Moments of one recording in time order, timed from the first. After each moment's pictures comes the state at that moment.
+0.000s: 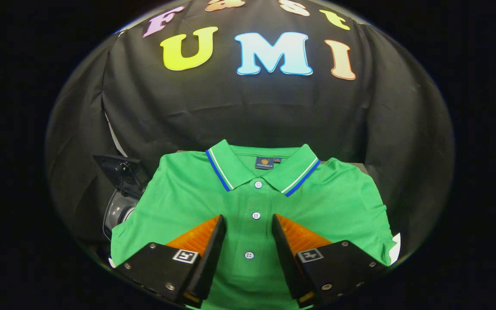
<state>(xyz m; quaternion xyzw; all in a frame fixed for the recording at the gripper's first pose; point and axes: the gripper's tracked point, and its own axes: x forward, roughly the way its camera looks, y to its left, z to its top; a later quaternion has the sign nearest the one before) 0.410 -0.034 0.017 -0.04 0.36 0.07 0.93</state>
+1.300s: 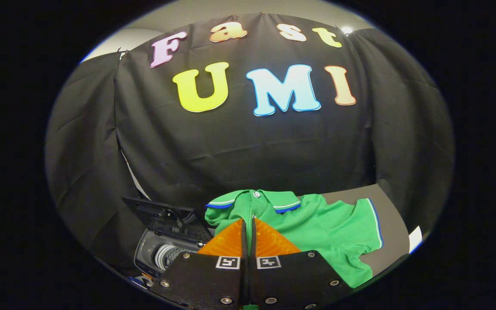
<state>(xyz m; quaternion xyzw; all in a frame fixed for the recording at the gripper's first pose) 0.398 0.080 0.108 0.04 0.22 0.08 0.97</state>
